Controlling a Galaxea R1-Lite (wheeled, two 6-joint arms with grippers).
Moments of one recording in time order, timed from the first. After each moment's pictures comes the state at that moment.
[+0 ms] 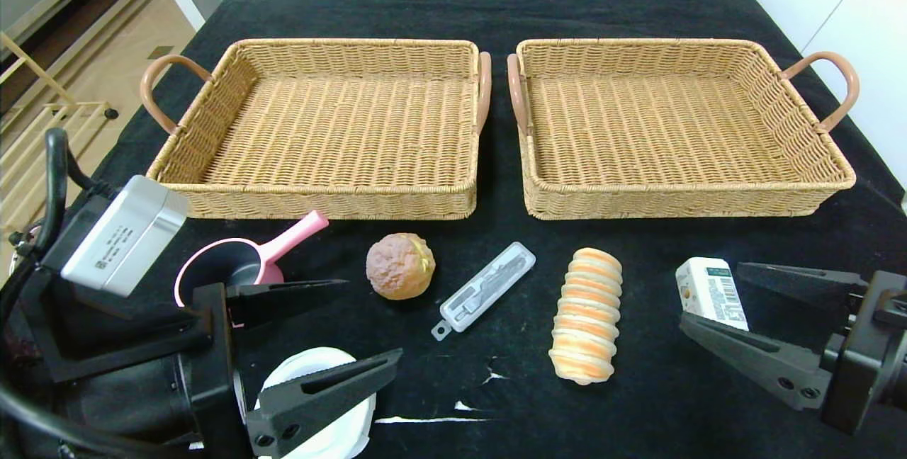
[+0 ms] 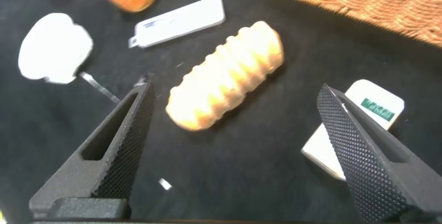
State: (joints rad) left arm -0.55 1.19 -0.55 -0.47 -0.39 -0.07; right arm 0.57 1.15 -0.59 -0.35 0.09 0.03
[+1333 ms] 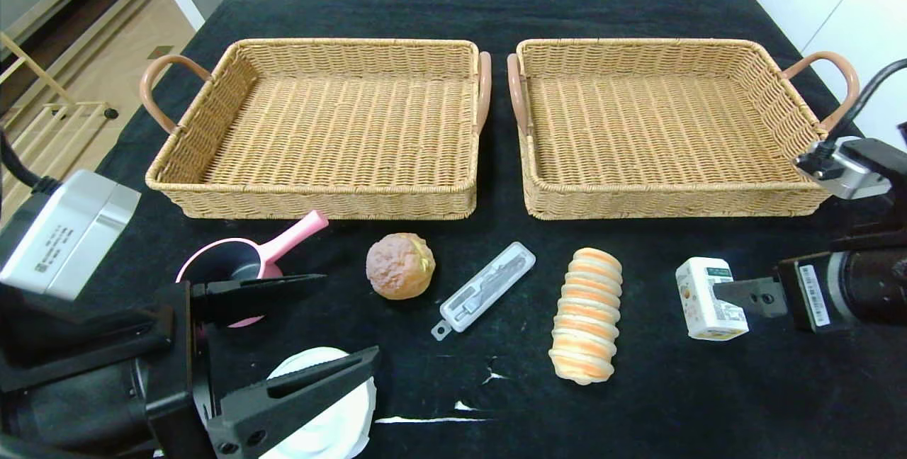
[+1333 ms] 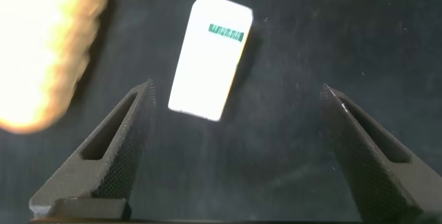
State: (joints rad) left arm -0.52 1.13 -0.55 -0.44 -0.38 -0.05; right arm 0.45 1.40 -1.14 0.48 -0.27 0.17
